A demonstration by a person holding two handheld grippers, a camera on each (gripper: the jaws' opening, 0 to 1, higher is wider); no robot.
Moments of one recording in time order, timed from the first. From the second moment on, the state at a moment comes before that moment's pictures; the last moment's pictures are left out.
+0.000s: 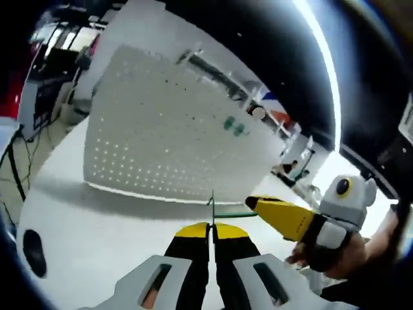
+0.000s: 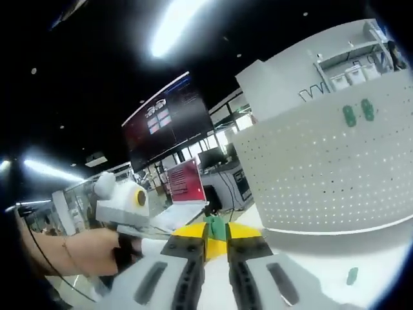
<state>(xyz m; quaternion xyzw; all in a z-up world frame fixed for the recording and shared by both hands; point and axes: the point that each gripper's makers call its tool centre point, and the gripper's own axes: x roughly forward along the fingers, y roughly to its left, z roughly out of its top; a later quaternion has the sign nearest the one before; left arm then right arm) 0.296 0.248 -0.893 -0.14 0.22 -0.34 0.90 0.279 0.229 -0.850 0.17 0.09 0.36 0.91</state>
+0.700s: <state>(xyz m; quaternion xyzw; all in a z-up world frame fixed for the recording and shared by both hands) 0.293 0.230 -0.878 0.00 0.14 -0.38 0.92 0.279 0.239 -0.856 0.21 0.12 0.38 0.89</state>
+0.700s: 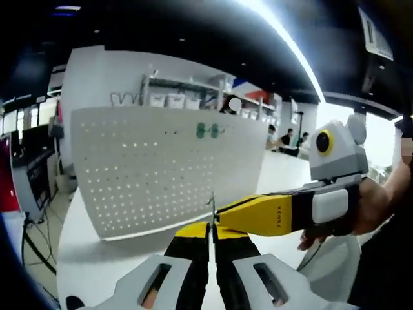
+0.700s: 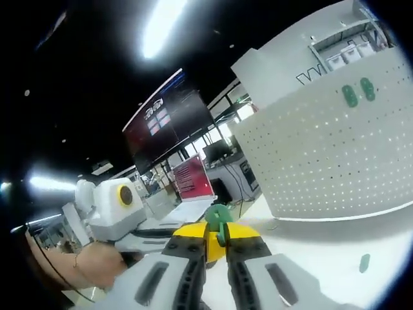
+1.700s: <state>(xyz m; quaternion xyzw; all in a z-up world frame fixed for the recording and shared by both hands) 0.286 0.231 -0.885 0.03 0.13 -0.39 0.91 0.277 0.238 -0.863 0.13 0.12 0.39 0.91</state>
